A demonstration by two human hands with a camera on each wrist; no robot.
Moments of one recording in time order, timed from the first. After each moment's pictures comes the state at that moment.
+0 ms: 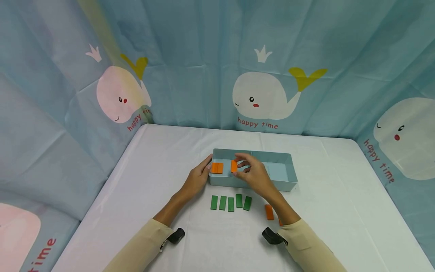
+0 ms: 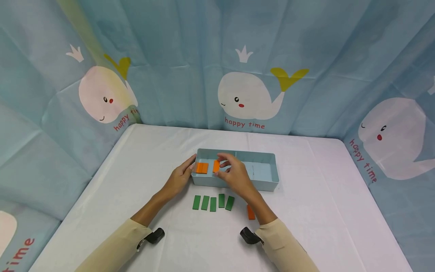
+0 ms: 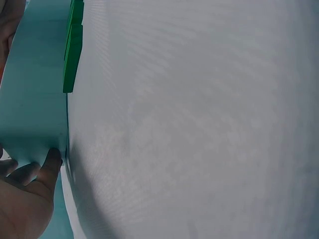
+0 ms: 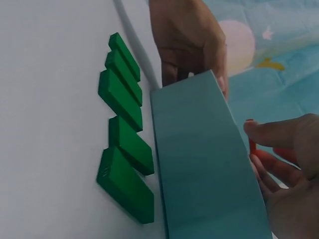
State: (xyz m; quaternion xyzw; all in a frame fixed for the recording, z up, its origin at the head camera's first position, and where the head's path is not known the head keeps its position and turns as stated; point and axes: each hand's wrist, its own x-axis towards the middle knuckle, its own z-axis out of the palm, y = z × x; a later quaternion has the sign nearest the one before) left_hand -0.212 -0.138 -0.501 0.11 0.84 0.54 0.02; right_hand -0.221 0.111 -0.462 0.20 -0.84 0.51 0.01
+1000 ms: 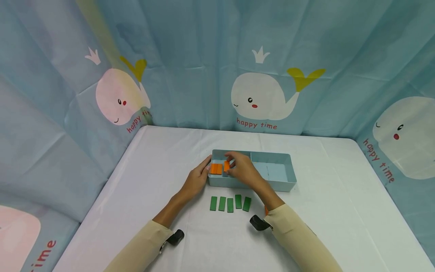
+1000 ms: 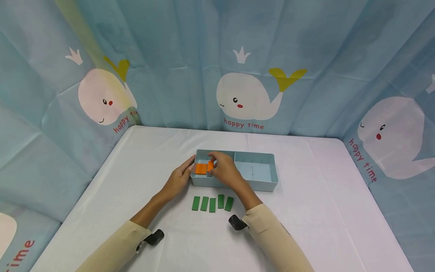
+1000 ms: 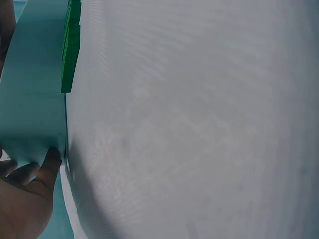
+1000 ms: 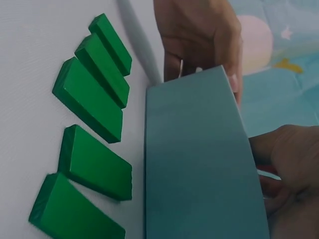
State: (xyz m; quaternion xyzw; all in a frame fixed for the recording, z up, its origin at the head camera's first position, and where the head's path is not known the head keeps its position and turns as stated) left_hand -0.211 -0.136 -0.501 0.11 0.84 0.53 0.02; right_hand -0.250 0.078 -0.457 0.21 -0.88 0.42 -0.05
